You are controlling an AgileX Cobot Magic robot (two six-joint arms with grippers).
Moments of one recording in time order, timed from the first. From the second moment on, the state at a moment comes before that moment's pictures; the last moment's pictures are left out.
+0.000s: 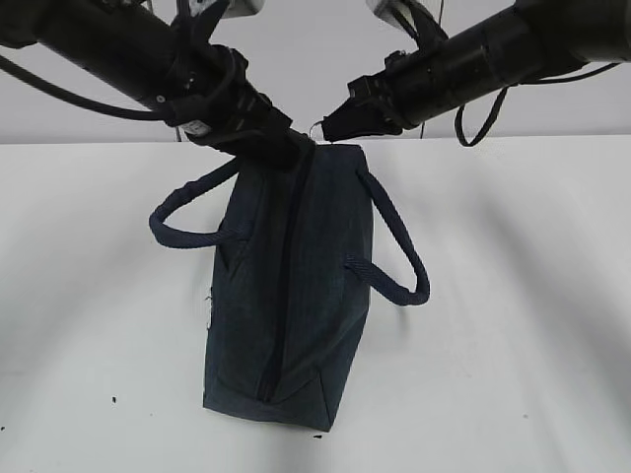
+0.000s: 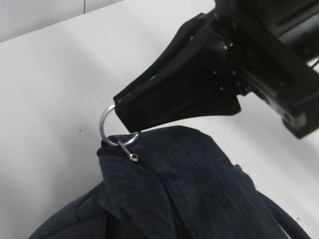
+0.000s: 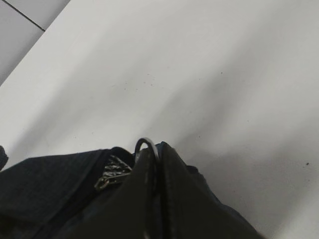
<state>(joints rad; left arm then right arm) -0.43 1.80 -1.46 -0.69 0.81 0.74 0.16 2.09 -1.68 1.08 0.91 -1.01</state>
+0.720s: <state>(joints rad) -0.42 1.80 -1.53 -0.66 0.95 0.77 0.12 2.11 -1.74 1.16 1.01 -1.01</state>
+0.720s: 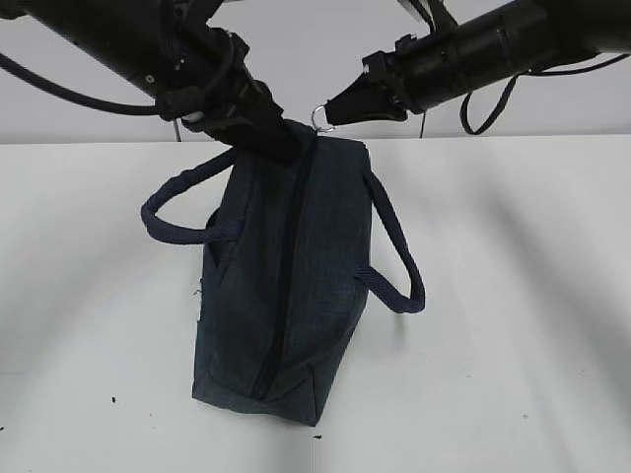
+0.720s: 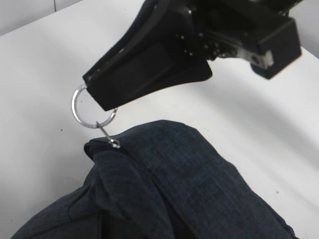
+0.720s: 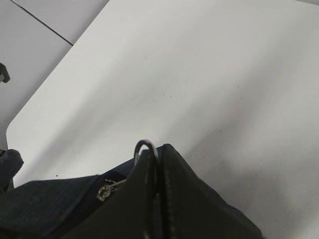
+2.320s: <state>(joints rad) -0.42 1.82 -1.61 -0.73 1.01 0.88 0.10 2.21 -1.77 1.13 0.94 -0.98</state>
